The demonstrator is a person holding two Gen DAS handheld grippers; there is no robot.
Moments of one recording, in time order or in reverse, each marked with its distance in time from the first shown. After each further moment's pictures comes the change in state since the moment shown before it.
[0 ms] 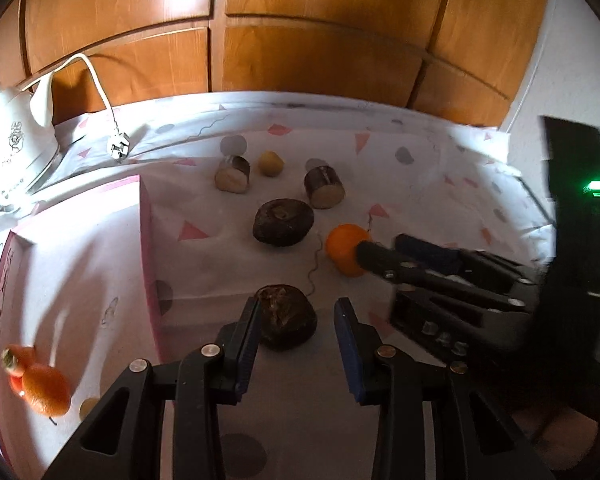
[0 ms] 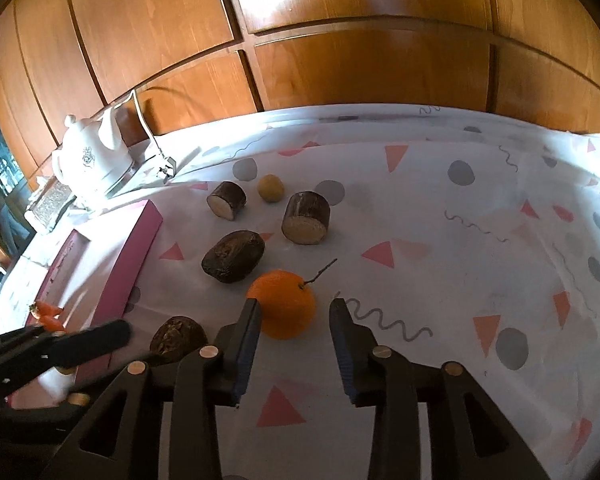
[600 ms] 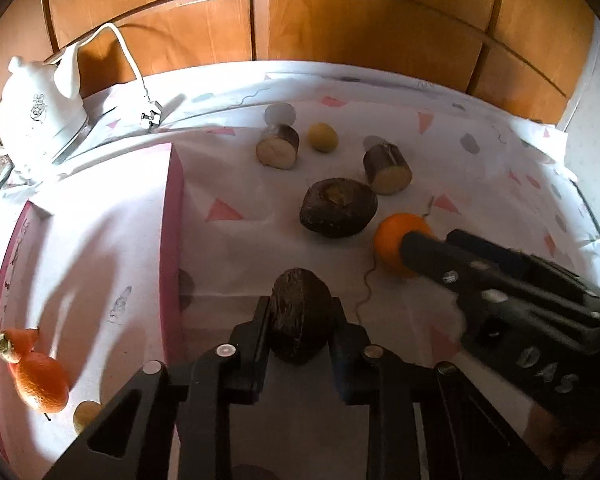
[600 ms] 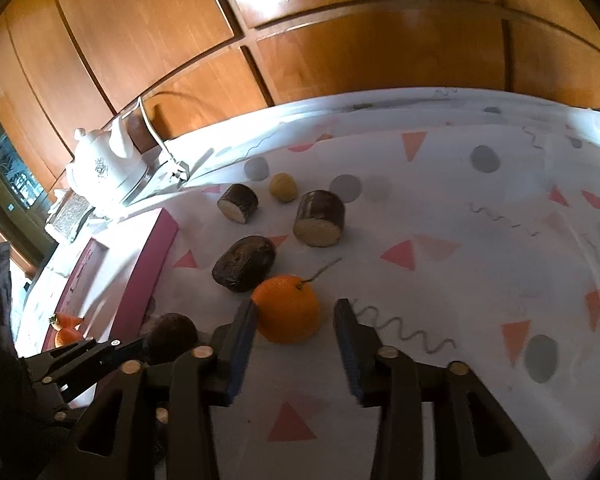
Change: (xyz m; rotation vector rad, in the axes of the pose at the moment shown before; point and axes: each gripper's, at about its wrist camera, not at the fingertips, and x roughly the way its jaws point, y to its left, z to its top) left arm 0.033 0.012 0.003 -0.075 0.059 0.149; right arm 0.017 -0.006 0.007 0.045 0.038 0.120
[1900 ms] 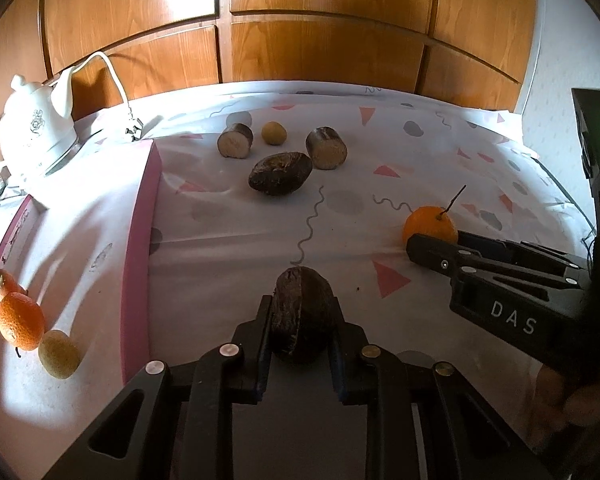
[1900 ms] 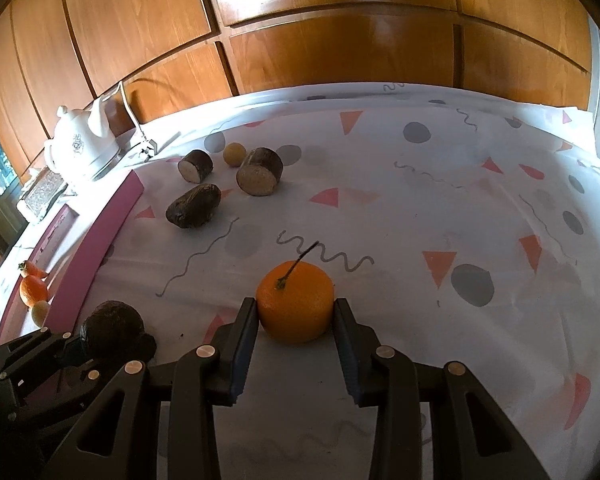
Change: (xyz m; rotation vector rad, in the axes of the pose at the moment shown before) left arm -0.023 -0.024 -0.058 0.085 -0.136 -0.059; right arm -0.031 -0.021 -0.052 -0.036 -0.040 -0.148
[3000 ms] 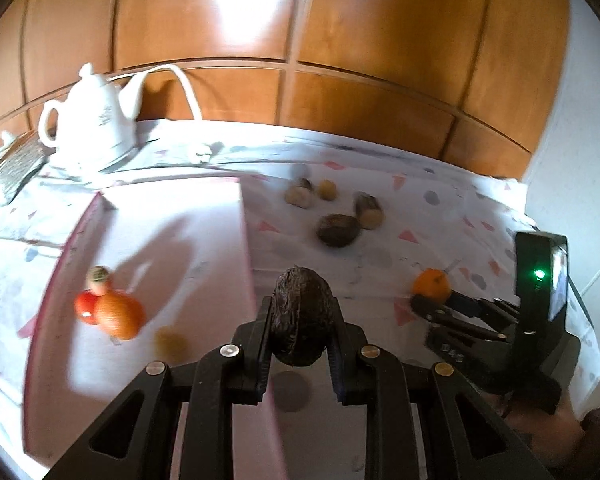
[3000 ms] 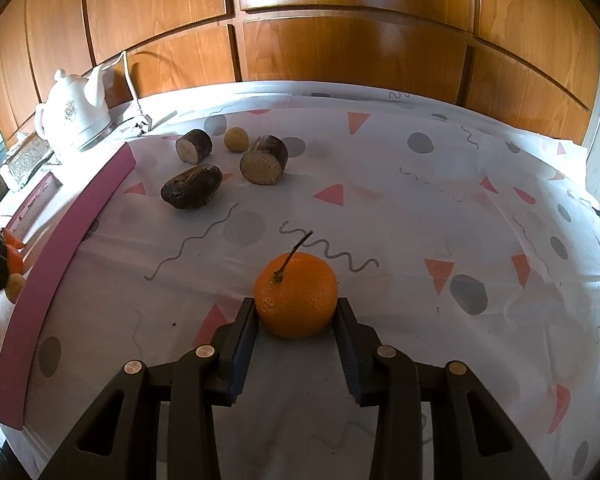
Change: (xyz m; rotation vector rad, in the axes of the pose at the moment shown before) left arm -0.075 0.063 0.007 -0.175 -0.101 0.016; right arm 0.006 0.019 -0.003 -0.103 0.016 -0.112
